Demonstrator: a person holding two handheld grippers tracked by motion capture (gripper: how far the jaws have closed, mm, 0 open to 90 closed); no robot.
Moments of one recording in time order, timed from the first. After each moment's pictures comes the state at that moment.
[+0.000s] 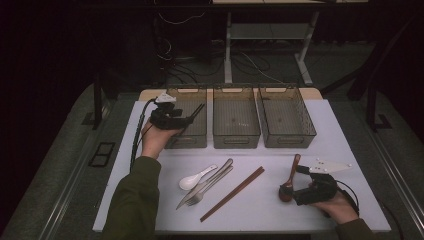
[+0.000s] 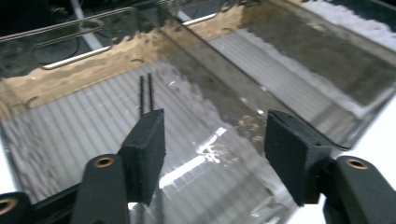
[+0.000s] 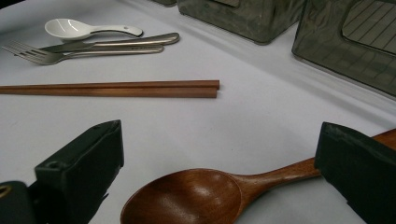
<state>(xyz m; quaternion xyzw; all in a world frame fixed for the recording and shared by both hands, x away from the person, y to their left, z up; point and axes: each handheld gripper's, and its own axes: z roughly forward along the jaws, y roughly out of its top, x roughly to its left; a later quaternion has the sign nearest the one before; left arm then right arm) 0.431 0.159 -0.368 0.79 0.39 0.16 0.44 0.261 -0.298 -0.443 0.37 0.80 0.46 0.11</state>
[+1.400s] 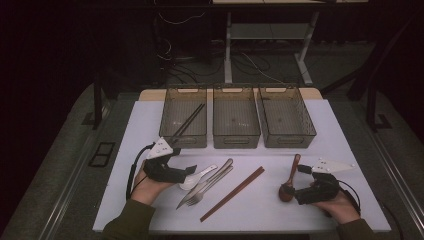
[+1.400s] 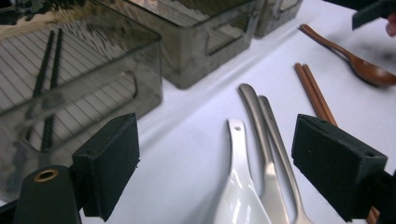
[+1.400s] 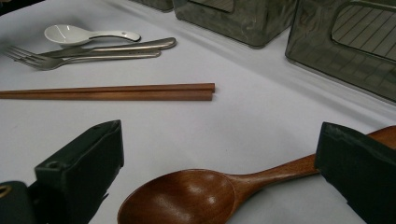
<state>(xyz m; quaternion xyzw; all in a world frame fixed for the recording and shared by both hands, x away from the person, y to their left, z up) 0.297 0.162 -0.405 0.81 0.32 0.14 0.47 0.261 -0.302 -0.442 0.37 0.79 0.47 0.11</state>
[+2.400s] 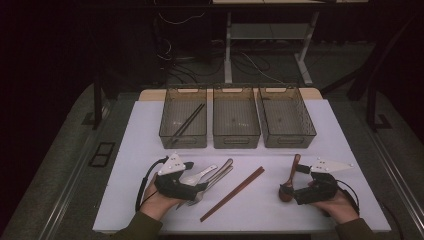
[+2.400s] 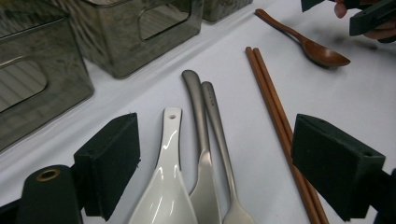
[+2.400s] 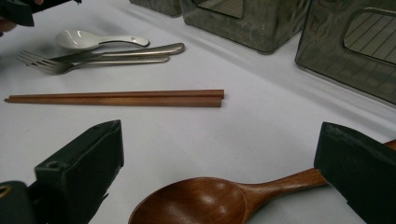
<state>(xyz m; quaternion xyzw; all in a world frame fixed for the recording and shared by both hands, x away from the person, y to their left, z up) 0.271 0.131 -0.416 0.83 0.29 0.10 0.47 0.262 -0.299 -0.440 0.36 0.79 0.48 0.10</state>
